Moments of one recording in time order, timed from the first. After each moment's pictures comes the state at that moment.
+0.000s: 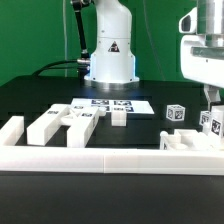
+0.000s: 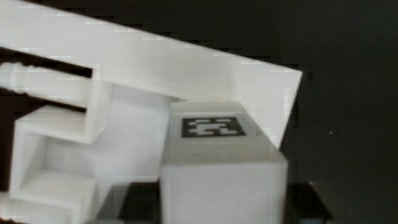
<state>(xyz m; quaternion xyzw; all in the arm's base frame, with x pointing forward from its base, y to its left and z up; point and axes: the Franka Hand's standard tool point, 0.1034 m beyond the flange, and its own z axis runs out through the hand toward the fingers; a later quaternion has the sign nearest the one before) 0.639 0.124 0.081 -0.76 0.65 0.01 0.05</state>
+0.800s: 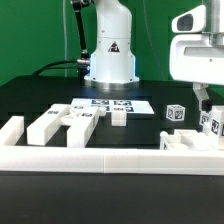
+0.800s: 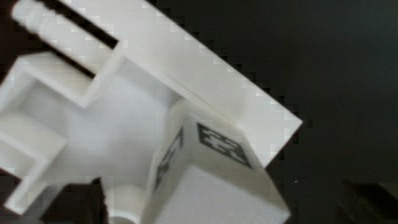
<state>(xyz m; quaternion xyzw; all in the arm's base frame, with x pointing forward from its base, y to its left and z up) 0.639 0.131 0.083 -0.91 0.41 -0.01 0.05</state>
